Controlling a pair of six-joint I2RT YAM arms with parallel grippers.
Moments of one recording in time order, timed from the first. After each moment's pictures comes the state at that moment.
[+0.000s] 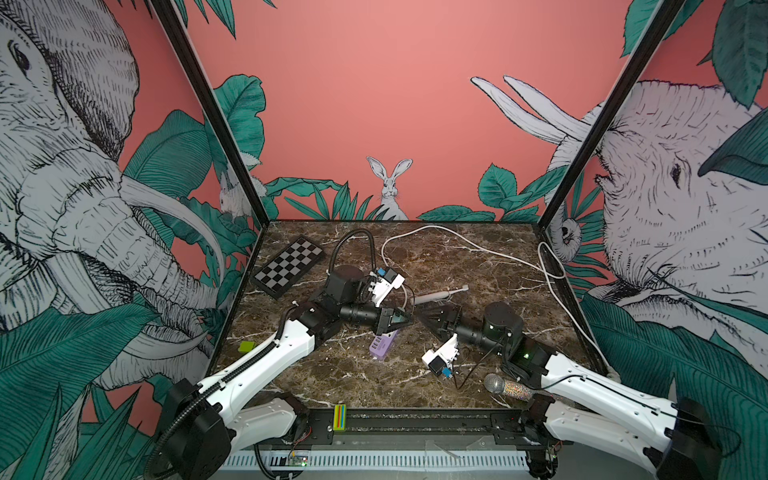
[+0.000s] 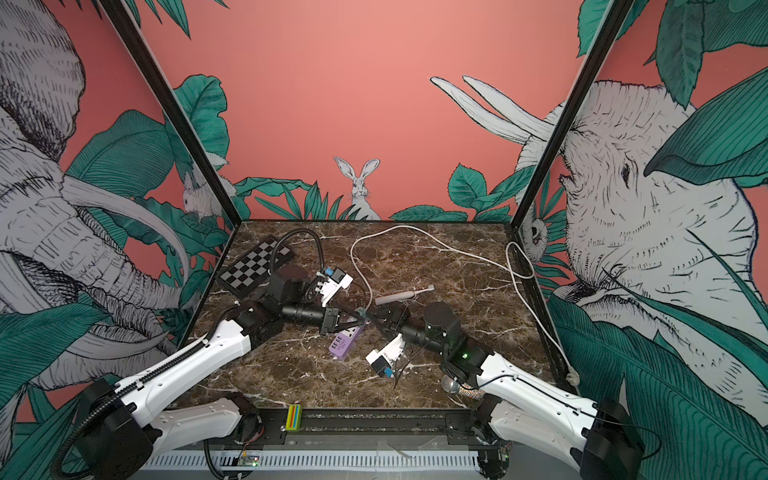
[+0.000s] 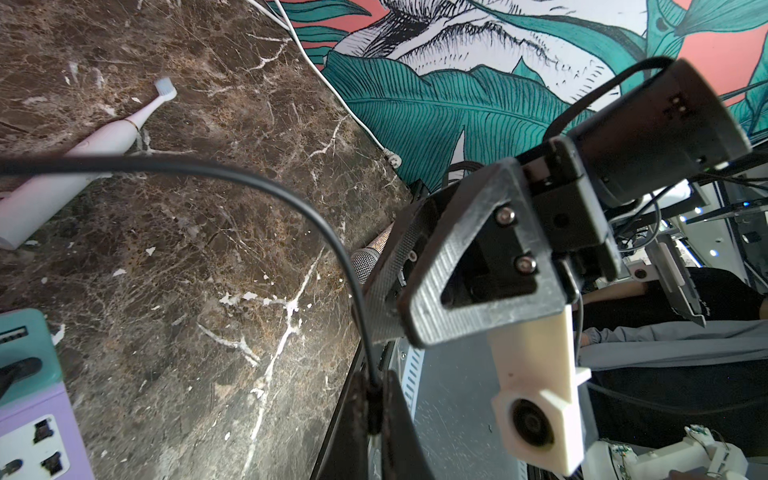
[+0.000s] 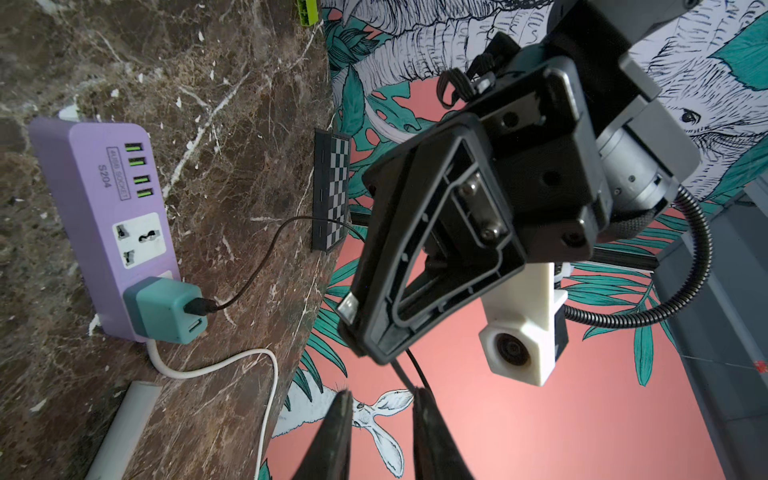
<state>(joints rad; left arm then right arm) -0.67 1.14 0.85 -0.27 0.86 -0.39 0.87 0.94 0.56 0.20 -0.28 -1.72</state>
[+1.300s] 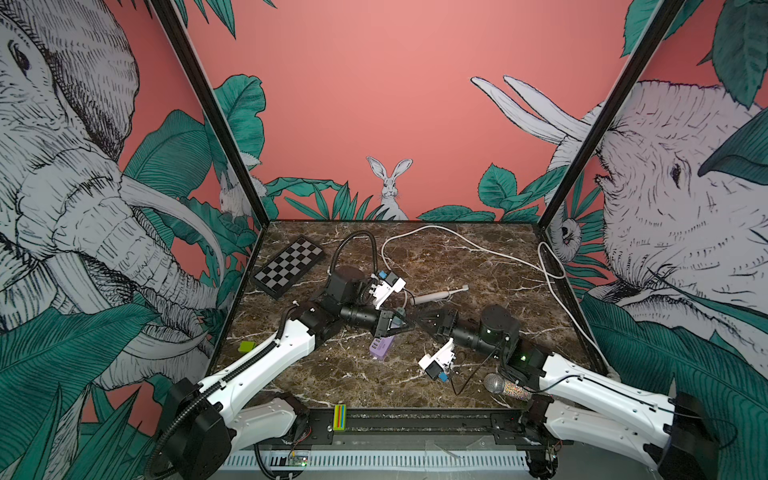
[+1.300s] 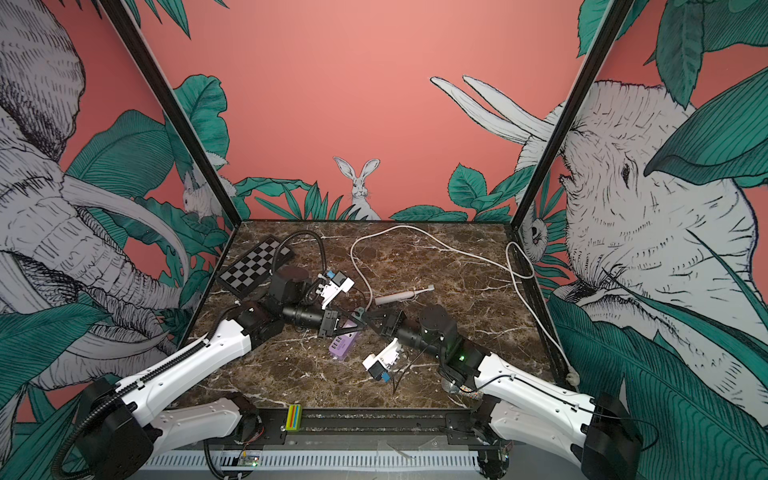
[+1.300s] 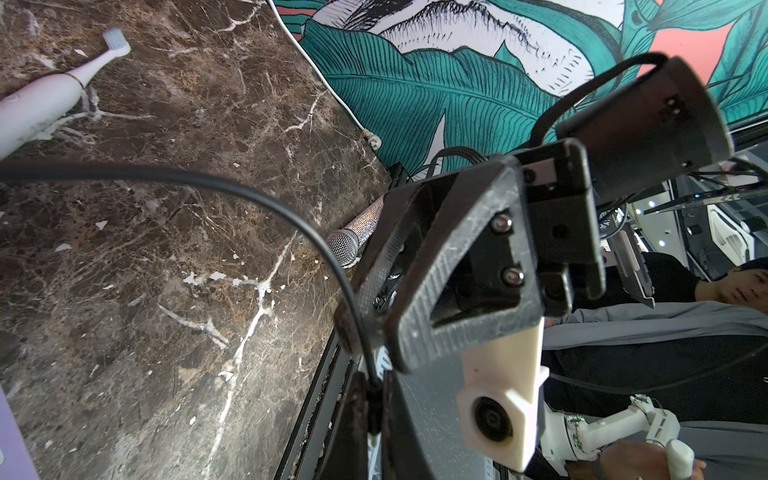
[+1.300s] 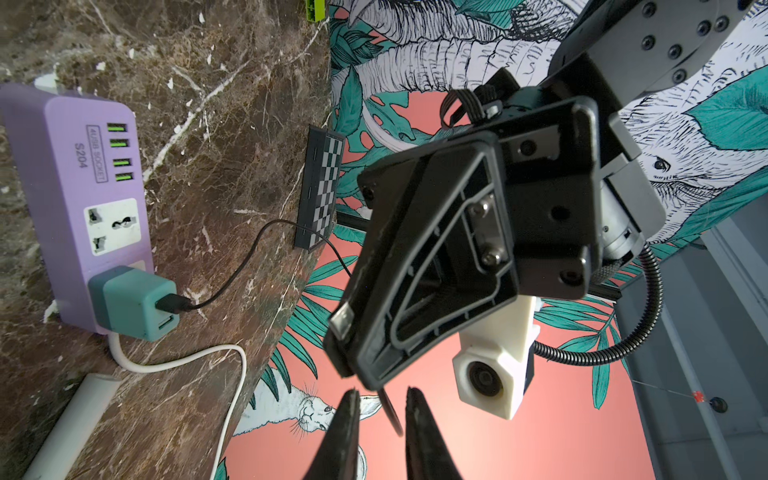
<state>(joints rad) -0.67 1.14 0.85 -0.30 0.94 -0.42 0.92 0.96 0.56 0.24 -0.24 -1.81</state>
